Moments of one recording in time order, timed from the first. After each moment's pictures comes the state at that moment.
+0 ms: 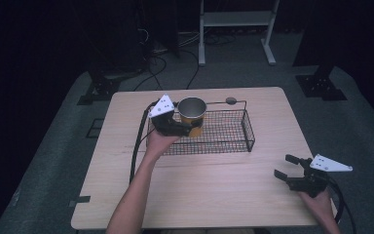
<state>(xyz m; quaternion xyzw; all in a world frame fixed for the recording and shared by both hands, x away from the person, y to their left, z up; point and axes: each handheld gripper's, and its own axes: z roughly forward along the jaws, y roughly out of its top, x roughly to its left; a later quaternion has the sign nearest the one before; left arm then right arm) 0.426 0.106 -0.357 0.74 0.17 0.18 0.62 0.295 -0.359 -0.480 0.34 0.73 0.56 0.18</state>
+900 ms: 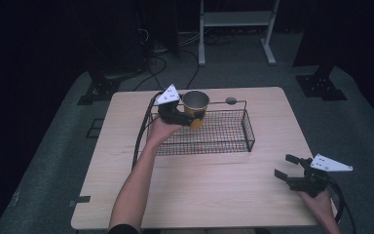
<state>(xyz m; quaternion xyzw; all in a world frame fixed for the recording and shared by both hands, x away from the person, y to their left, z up) 0.476 0.097 -0.366 0.76 0.14 0.17 0.61 0.296 -0.360 -0.480 0.35 0.73 0.56 0.18</state>
